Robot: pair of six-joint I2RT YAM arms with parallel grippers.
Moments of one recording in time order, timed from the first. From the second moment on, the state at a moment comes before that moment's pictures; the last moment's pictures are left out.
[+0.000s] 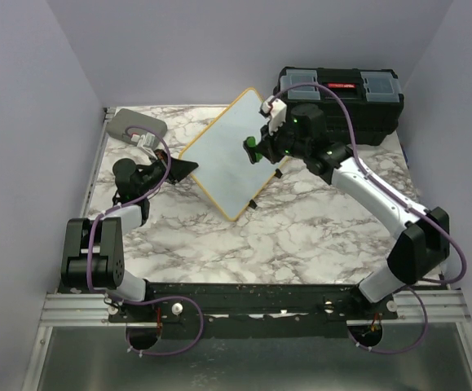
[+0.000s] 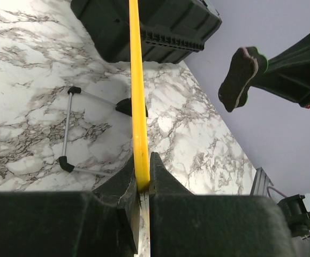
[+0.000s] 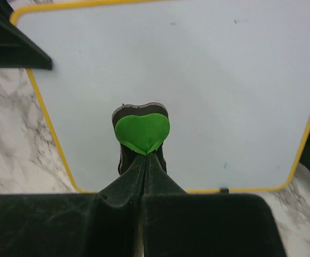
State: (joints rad) left arm 0.02 1.49 0.59 0.95 0.88 -0.78; right arm 0.58 1.60 1.44 -0.23 -0.30 -0.12
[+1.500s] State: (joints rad) left arm 0.04 1.36 0.57 0.88 0.85 -0.77; right arm 0.08 1.58 0.92 -0.48 0.02 -0.44
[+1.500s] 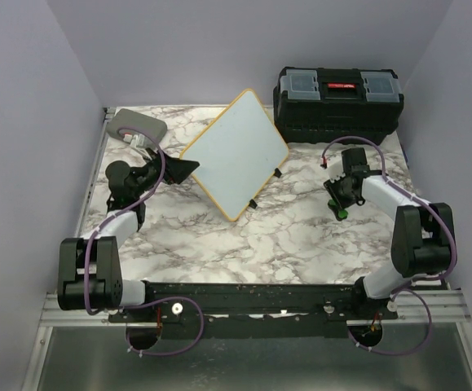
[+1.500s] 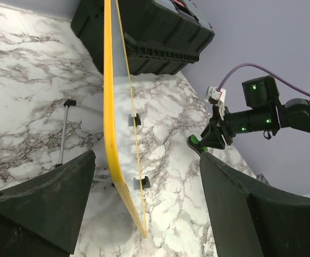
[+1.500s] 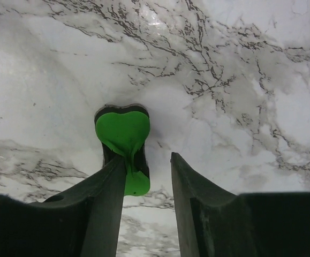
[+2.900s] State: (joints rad) left arm 0.14 1.15 0.54 0.78 0.78 -0.77; right arm 0.08 1.48 0.99 -0.62 0.00 -0.45
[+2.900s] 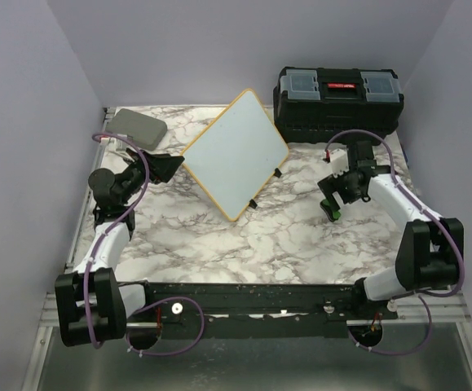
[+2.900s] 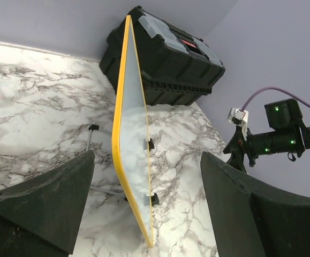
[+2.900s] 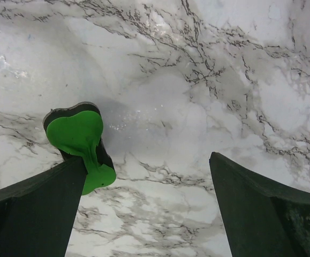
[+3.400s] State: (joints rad) left arm 0.16 1.12 0.54 0.78 0.79 -0.78; right arm 0.01 1.53 1.06 -0.65 0.05 -0.42
